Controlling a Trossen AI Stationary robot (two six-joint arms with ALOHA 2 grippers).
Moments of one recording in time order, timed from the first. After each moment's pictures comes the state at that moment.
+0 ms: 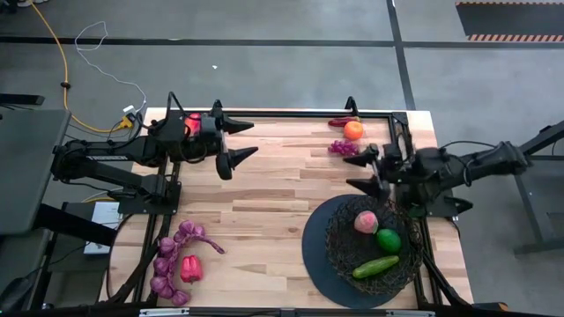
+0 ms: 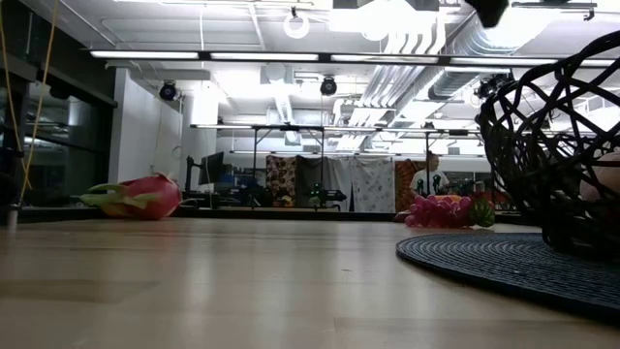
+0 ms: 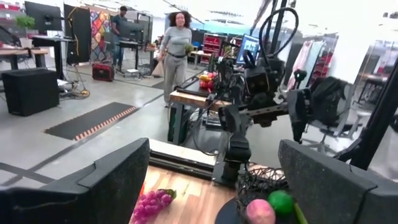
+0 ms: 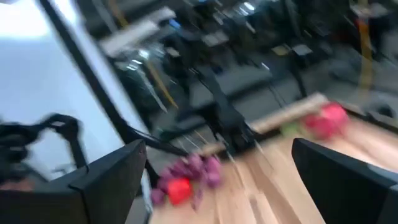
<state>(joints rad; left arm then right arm) 0.17 0.99 0.97 0.07 -0.17 -0.13 0.19 0.66 0.61 0.16 0.19 0.40</state>
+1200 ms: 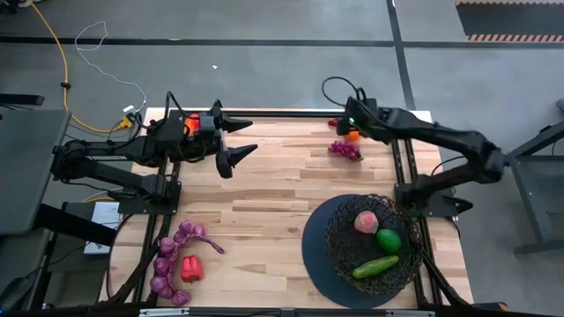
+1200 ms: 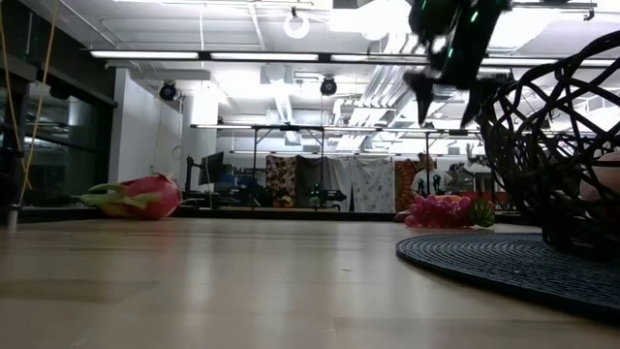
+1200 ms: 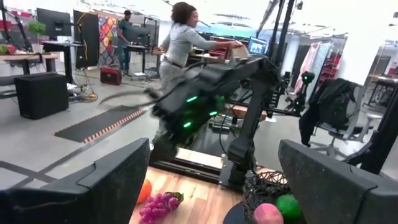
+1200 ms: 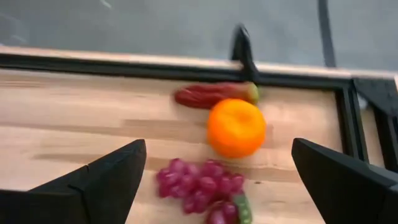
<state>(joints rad) 0.16 0.99 0.97 0.07 -0.20 -0.11 -0.51 1.33 1.12 -0.89 0.52 0.86</state>
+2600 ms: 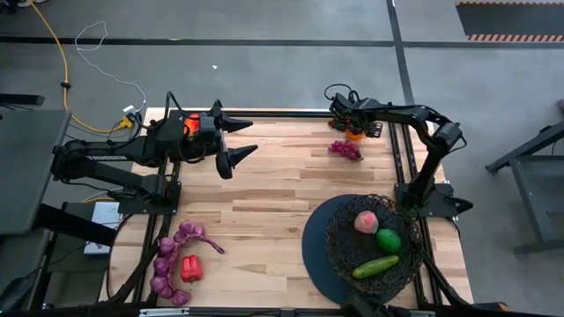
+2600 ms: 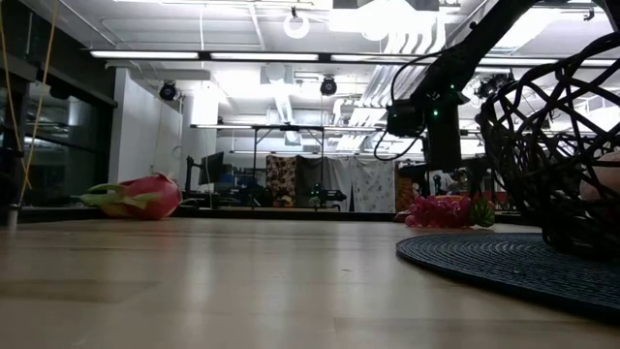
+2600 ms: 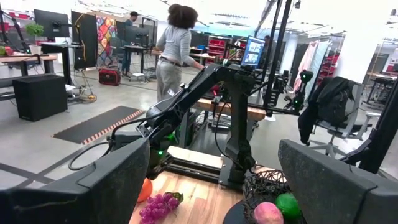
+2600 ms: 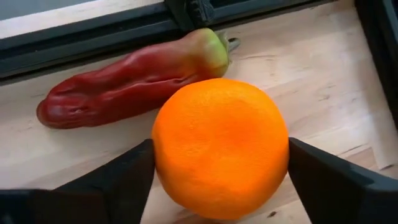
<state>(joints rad) 0.16 0.99 0.97 0.07 -0.19 -0.10 -0.77 1.77 1.11 -0.76 0.39 1.05</state>
